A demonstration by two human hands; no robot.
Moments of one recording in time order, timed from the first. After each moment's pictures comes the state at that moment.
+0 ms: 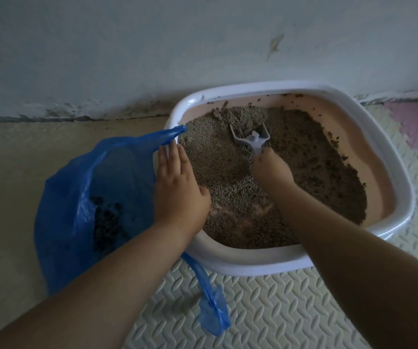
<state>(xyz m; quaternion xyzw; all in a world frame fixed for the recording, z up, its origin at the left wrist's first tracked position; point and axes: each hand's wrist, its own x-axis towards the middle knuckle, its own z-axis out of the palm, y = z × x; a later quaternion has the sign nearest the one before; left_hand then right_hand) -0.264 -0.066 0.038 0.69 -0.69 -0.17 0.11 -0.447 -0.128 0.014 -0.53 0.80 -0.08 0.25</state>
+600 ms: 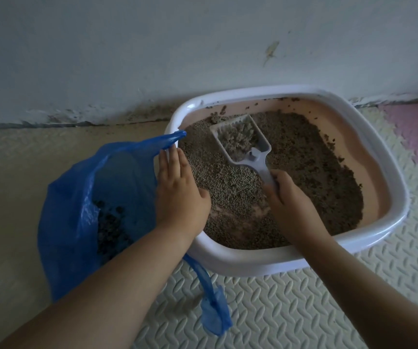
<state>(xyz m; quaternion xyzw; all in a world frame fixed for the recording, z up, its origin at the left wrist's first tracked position) -0.264 -0.064 0.040 0.70 -0.69 -0.17 0.12 -0.456 -0.031 0.048 -0.61 0.73 -0.20 0.26</state>
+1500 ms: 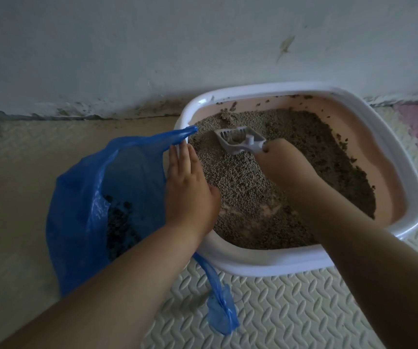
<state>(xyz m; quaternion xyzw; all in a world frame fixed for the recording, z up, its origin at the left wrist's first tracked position) -0.265 -0.065 0.036 0.69 -0.68 -0.19 0.15 -0.433 -0.117 0.064 -0.58 0.75 -0.10 0.29</state>
